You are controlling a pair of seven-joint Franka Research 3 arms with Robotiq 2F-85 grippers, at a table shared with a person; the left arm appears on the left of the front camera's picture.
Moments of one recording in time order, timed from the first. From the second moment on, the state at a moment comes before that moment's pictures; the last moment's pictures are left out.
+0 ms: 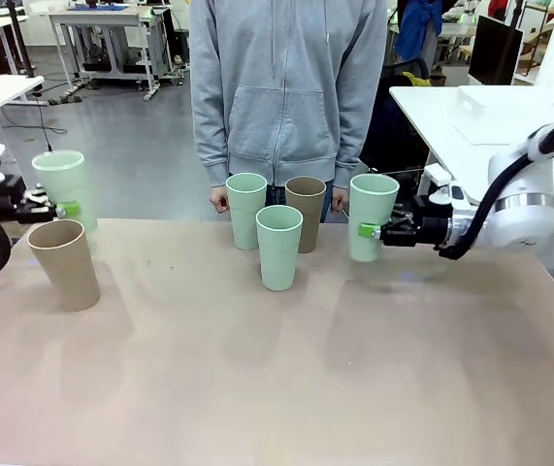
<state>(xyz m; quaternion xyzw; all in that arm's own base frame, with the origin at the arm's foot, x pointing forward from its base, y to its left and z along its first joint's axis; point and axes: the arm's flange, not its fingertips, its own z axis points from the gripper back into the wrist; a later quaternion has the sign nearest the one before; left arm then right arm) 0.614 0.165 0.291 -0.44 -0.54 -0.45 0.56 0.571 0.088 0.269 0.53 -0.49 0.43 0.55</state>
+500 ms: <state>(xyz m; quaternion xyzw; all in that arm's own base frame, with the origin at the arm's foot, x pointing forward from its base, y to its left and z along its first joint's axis) 0.591 0.131 0.414 -0.41 -0.57 -0.45 0.55 0.538 0.063 0.359 0.49 -0.52 0.44 0.54</state>
